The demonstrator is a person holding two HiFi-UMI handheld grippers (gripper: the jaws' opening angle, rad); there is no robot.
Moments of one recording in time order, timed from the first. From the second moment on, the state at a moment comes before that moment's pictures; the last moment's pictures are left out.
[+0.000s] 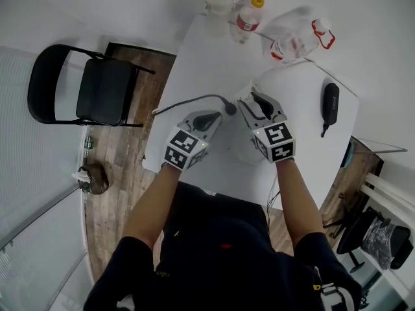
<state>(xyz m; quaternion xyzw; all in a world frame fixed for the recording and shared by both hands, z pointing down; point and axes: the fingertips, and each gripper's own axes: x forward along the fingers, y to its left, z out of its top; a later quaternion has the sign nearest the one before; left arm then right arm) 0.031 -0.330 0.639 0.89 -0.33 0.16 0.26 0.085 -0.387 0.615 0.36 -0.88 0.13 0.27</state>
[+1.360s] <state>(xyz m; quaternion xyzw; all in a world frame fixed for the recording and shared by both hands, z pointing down) -0.062 -0.247 0.266 0.90 -0.43 -0.05 0.03 0.156 -0.250 0.269 0.48 -0.88 0.01 -0.02</state>
